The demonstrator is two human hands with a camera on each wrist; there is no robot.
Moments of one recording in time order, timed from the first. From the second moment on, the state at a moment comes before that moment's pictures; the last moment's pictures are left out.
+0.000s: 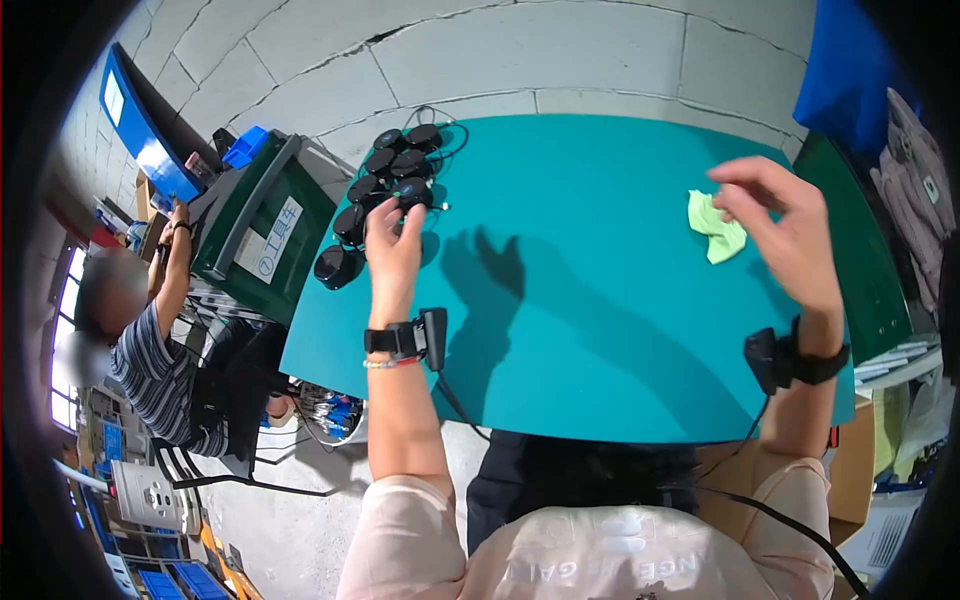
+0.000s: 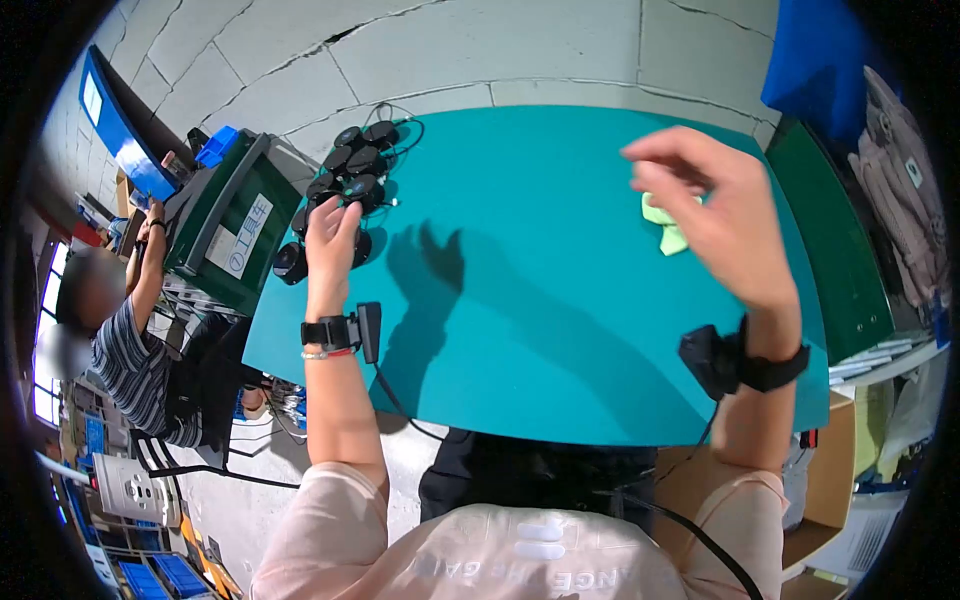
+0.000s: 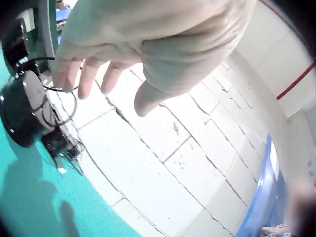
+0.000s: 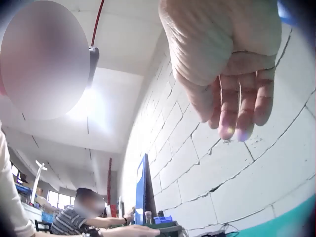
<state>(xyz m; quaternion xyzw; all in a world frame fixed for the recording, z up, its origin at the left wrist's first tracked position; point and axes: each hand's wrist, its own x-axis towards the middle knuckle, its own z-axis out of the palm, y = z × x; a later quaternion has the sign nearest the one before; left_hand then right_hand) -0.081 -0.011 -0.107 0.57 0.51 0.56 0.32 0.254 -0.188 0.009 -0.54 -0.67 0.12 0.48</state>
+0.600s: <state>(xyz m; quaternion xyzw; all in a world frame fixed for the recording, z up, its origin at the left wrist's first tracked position) -0.026 -0.034 -0.050 0.70 0.37 0.46 0.41 0.216 -0.077 -0.030 -0.48 -0.68 0.31 0.46</state>
